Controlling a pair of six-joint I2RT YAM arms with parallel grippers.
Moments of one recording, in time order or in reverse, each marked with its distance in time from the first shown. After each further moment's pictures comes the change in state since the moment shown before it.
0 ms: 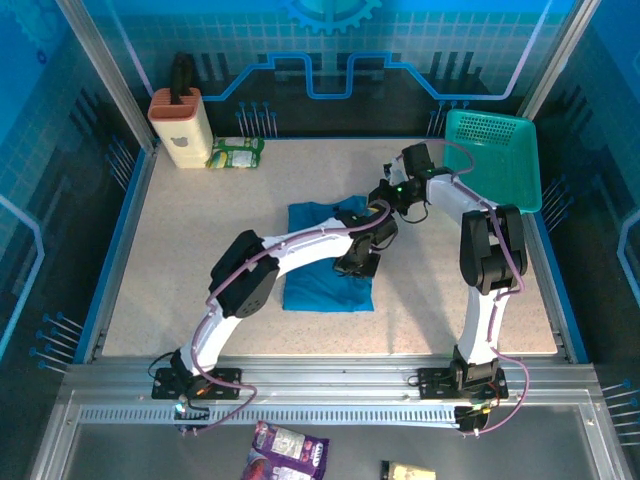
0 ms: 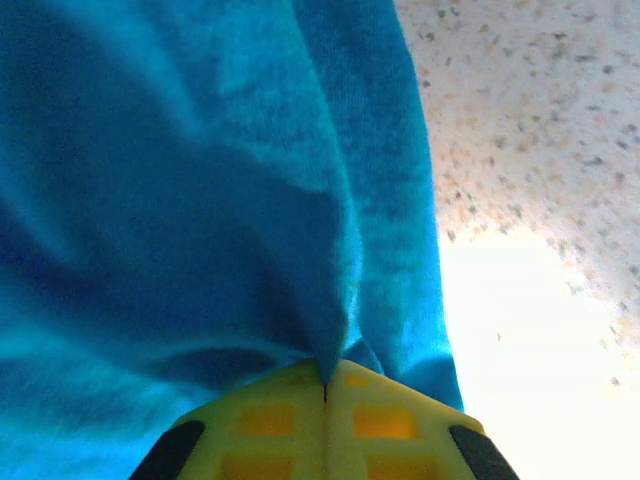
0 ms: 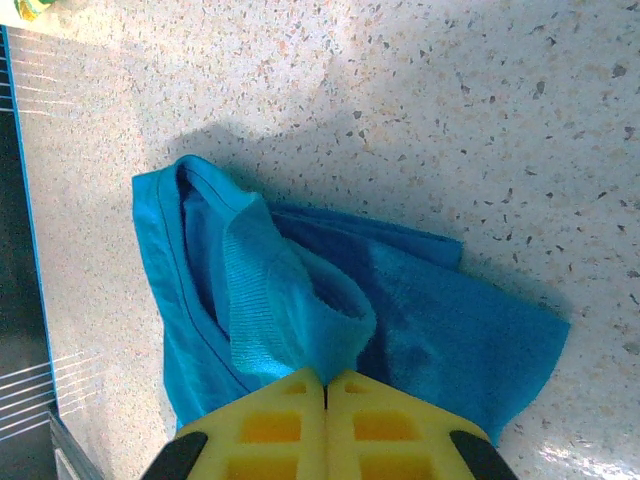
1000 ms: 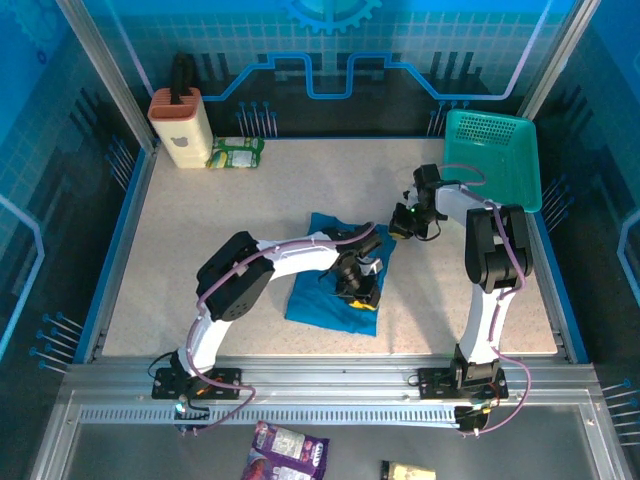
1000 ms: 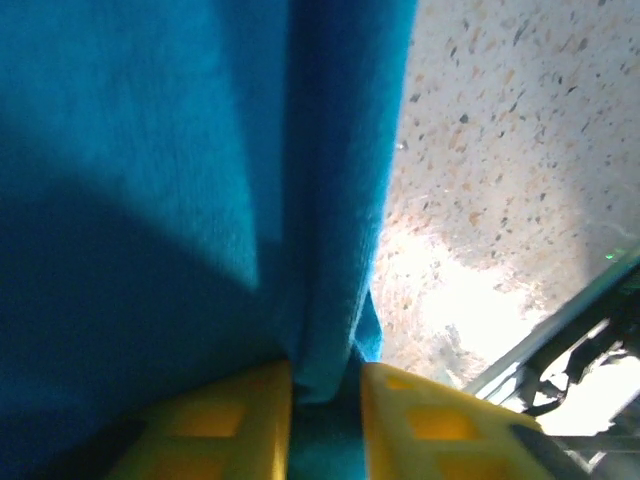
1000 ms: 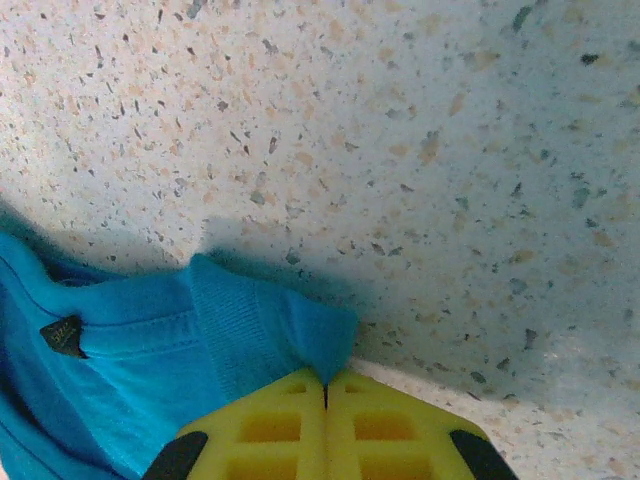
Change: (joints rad) left arm 0.021 -0.079 -0.311 0.269 0.563 -0.016; right arm -0.072 0.002 -0.138 -0.122 0.183 -0.003
